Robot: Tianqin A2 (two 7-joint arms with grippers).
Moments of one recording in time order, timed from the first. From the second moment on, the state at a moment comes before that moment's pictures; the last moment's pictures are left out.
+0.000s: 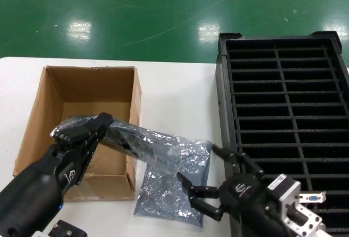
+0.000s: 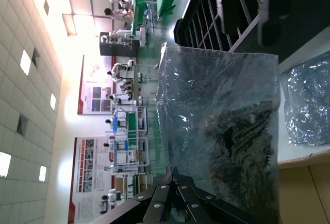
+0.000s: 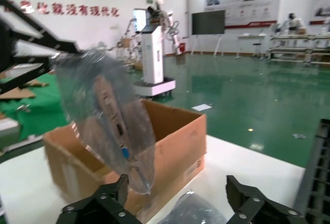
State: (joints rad) left arm 0.25 -0.90 1.73 -2.05 -1.13 -0.14 0.46; right arm 0.15 0.45 -1.99 1.68 1.62 -0.31 0.27
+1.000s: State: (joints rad) left arm 0.25 -0.90 1.73 -2.05 -1.13 -0.14 0.46; right arm 0.18 0.47 -1.95 1.77 1.40 -0.43 0.44
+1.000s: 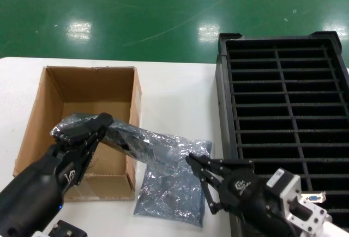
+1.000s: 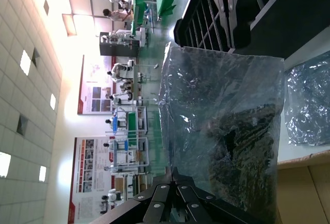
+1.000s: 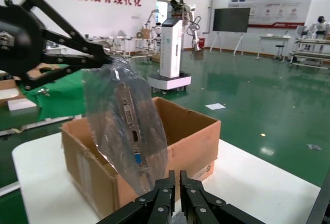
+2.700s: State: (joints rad) left arm 0.25 -0.90 1.73 -2.05 -1.13 -0.14 0.46; right arm 0.38 0.36 -2.06 1.64 1.47 -0.58 0.39
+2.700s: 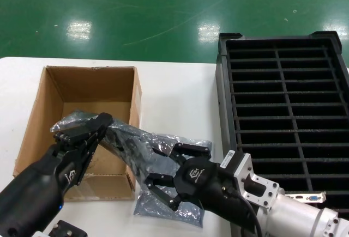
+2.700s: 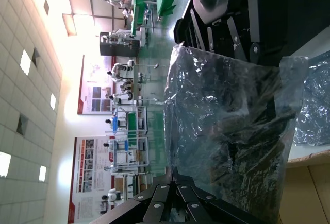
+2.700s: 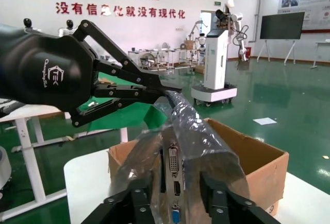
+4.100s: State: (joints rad) left arm 0.25 -0.90 1.73 -2.05 -1.13 -0.14 0.46; right arm 0.33 0.34 -1.99 1.70 1.42 -0.53 0.52
